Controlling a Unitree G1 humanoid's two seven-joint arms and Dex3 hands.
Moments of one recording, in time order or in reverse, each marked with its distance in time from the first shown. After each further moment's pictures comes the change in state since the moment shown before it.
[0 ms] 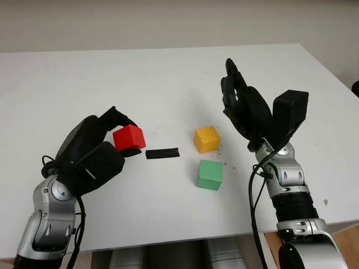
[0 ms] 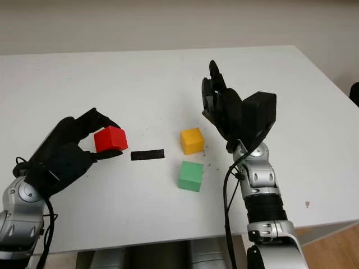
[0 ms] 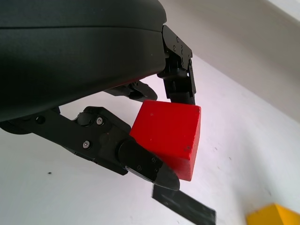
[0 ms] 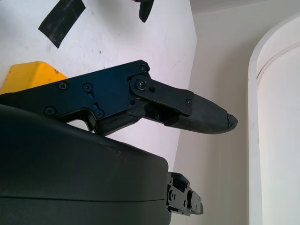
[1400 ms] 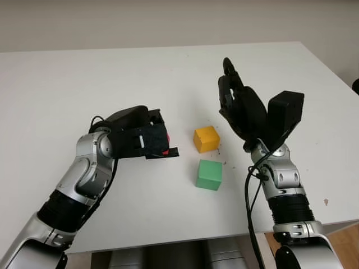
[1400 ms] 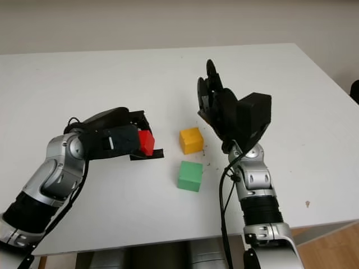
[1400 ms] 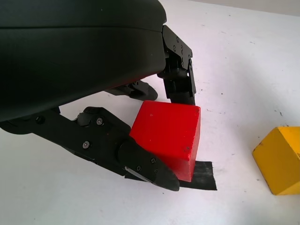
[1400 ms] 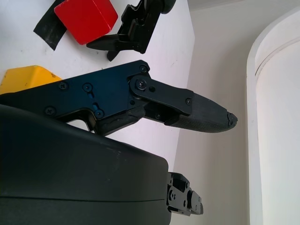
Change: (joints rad) left arm -0.343 0.005 -0.326 0.310 0.162 0.071 -0.159; right arm 0.016 0.027 0.015 -0.037 -0.007 0.009 -0.038
